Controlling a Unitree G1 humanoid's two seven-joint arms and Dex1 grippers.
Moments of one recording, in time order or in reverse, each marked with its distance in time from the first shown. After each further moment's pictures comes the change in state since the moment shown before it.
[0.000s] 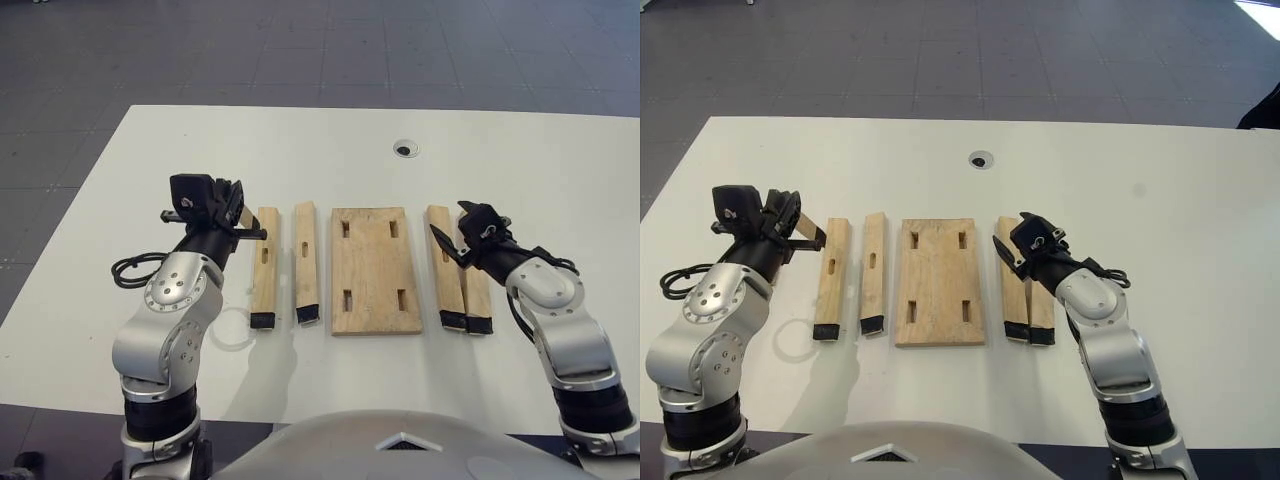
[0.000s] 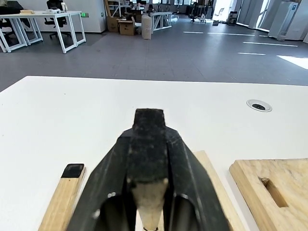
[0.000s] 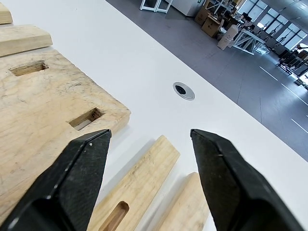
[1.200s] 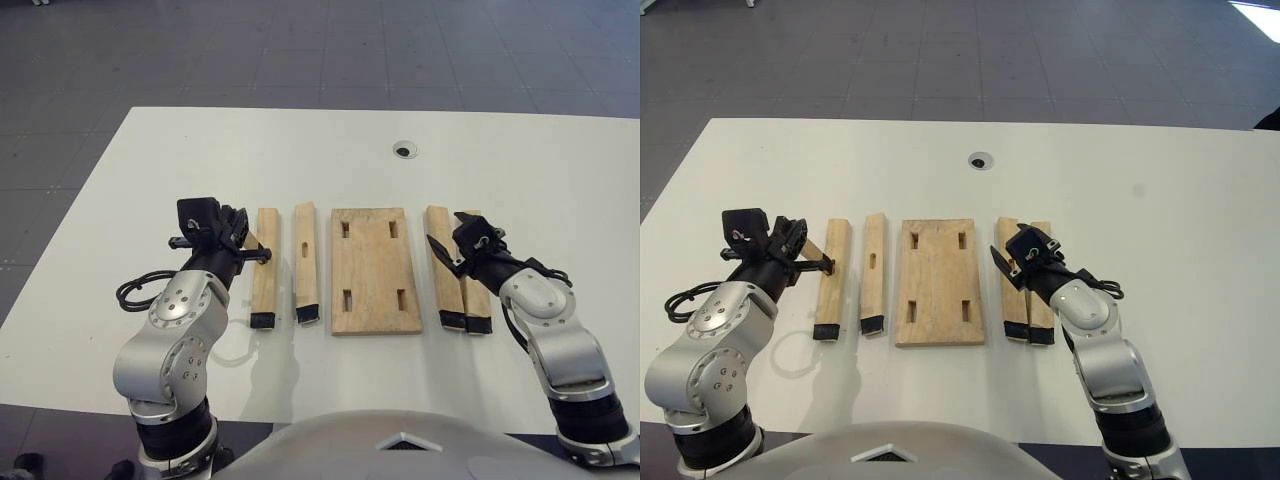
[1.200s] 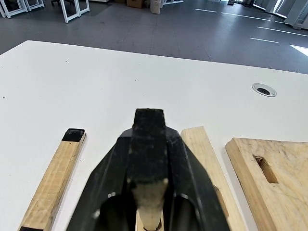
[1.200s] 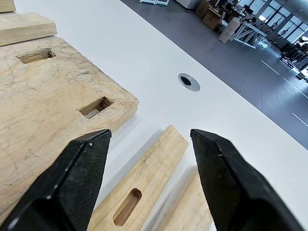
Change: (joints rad) left arm 0.010 -0.117 0.065 -0.114 0.029 0.223 0.005; right arm 0.032 0.011 0.024 -0.010 -0.009 0.010 -0.022
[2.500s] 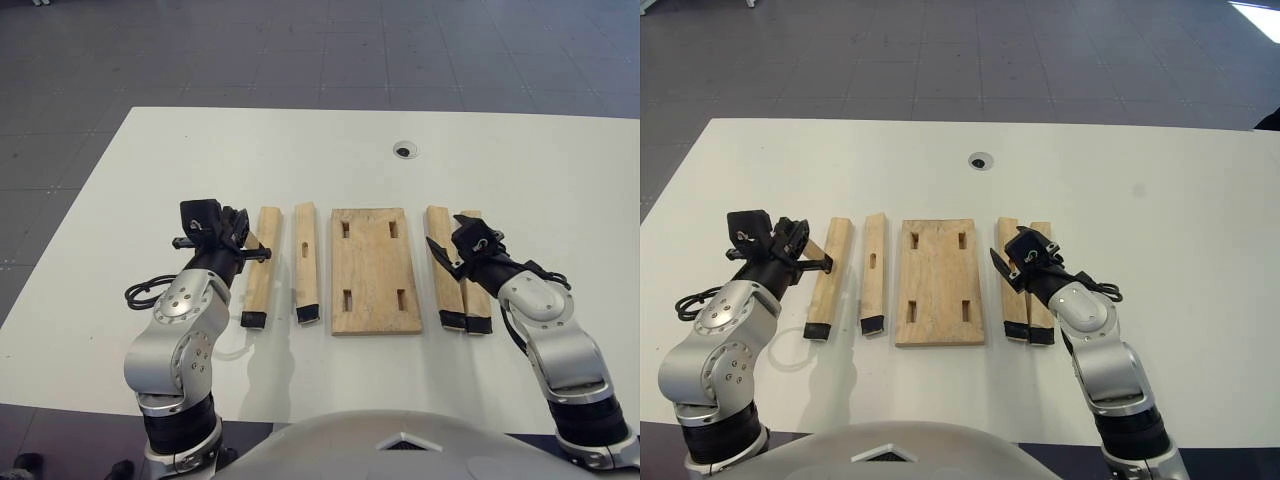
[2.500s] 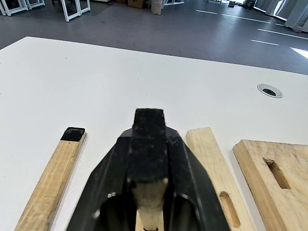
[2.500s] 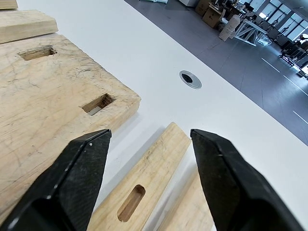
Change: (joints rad) left arm -0.005 -0.027 0.008 0.090 0.062 -0.080 -0.068; right arm 0.011 0.002 0.008 -0.009 -0.001 0.009 -0.011
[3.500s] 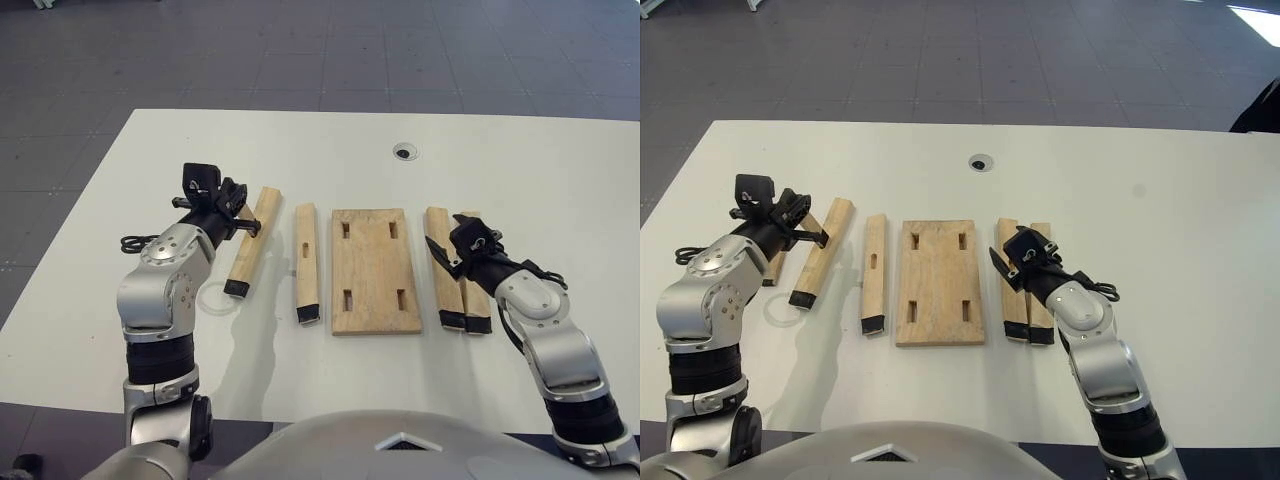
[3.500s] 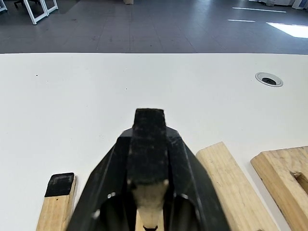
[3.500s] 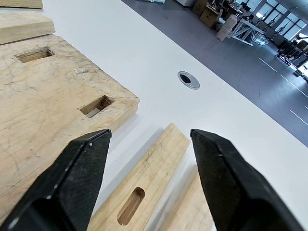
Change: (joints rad) left arm -0.266 0.195 -0.022 0.427 0.020 -0.068 -0.227; right arm -0.010 0.013 0.009 0.011 -0.011 0.010 -0.013
